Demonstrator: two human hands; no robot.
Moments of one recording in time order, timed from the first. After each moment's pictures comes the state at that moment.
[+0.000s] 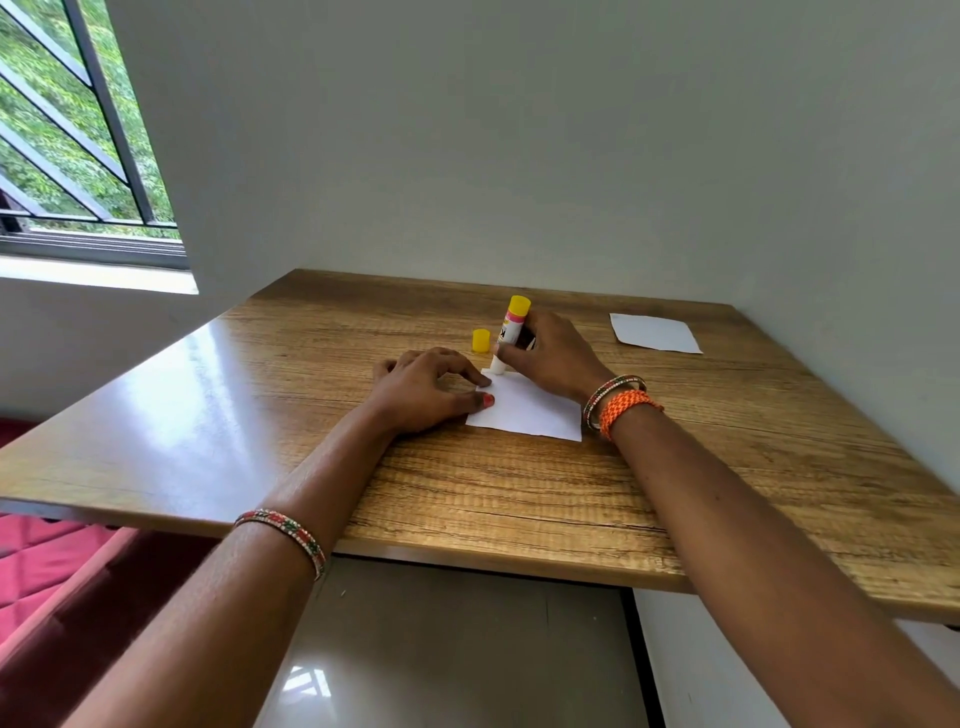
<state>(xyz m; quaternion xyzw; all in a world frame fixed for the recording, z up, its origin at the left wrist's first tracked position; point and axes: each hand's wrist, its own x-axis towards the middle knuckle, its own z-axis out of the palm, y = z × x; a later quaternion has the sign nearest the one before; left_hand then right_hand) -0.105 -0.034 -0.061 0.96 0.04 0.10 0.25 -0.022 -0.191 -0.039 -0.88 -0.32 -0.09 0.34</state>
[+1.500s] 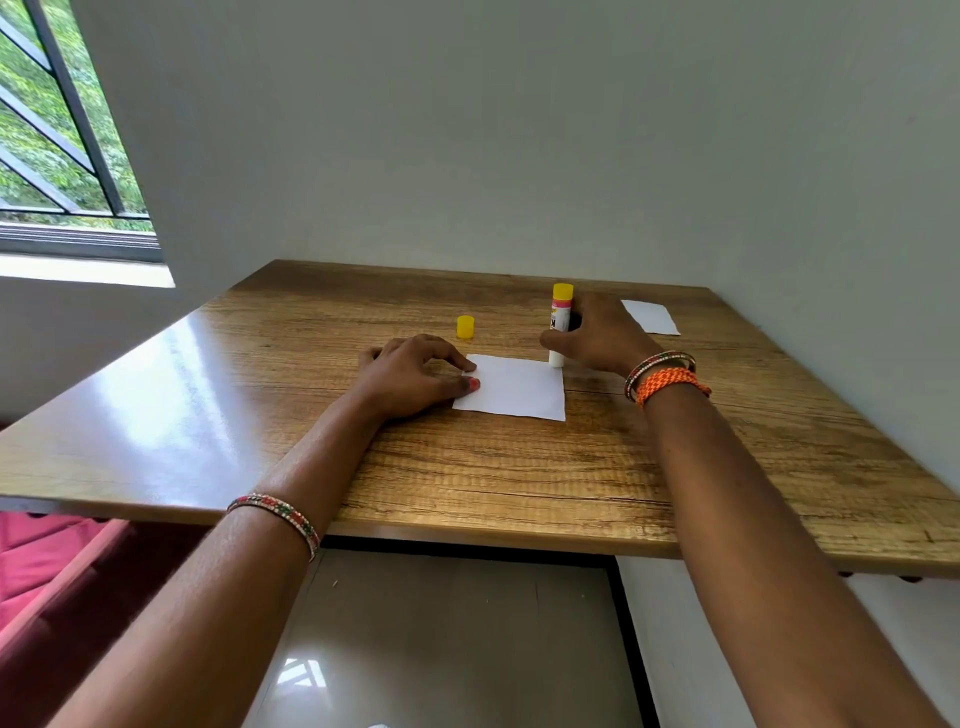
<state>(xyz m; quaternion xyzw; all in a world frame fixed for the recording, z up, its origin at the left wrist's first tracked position) -0.107 -0.035 -0.060 0.96 0.03 0.10 0.26 -0.014 -0.244 -0.026 -0.92 -0.24 -0.08 0.31</state>
